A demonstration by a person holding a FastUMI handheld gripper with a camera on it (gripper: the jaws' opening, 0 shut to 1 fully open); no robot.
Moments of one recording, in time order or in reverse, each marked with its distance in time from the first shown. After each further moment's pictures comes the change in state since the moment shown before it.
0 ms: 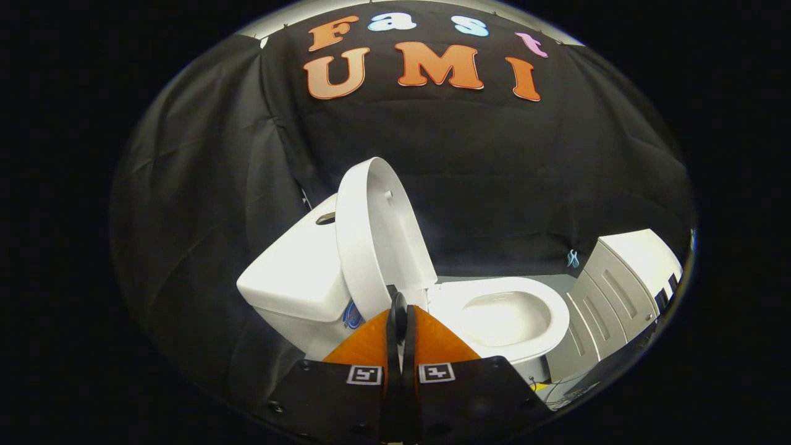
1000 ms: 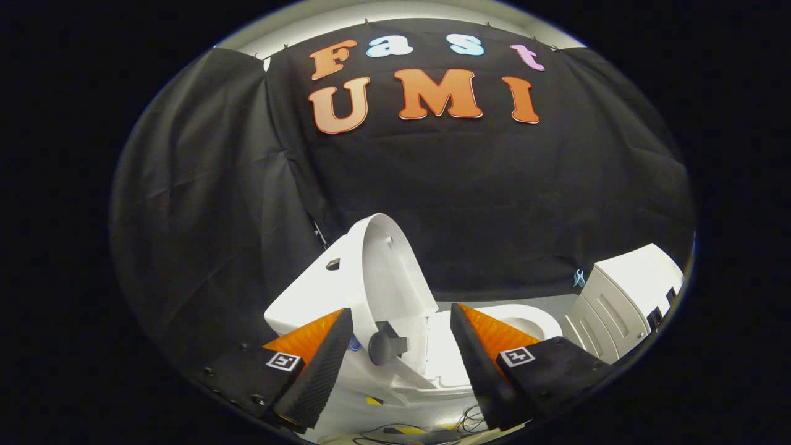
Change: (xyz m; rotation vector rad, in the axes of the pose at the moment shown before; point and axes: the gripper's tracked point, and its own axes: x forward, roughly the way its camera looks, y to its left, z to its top) arm -0.050 -0.031 0.073 0.025 -0.138 0.071
